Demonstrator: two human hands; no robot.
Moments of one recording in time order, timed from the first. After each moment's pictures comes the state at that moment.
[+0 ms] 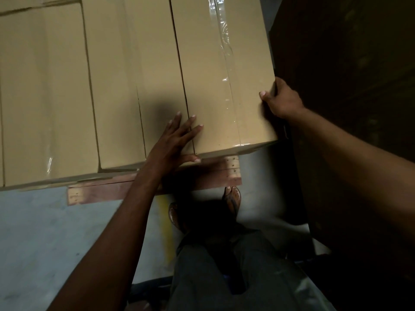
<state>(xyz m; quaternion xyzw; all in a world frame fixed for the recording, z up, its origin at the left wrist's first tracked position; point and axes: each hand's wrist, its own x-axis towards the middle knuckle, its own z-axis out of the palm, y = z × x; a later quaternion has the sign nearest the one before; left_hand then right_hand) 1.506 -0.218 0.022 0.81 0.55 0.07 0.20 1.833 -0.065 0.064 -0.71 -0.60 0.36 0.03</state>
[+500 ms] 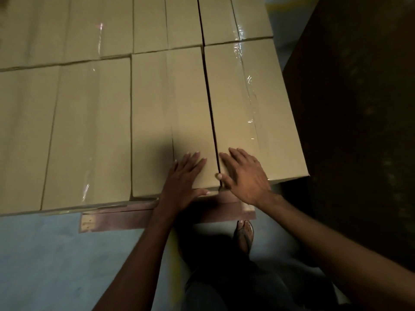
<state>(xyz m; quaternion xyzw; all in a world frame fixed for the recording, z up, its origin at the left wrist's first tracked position) 1.467 -0.242 0.027 0.75 0.64 0.03 0.17 1.703 -0.184 0.066 -0.52 -0.83 0.20 -0.03</state>
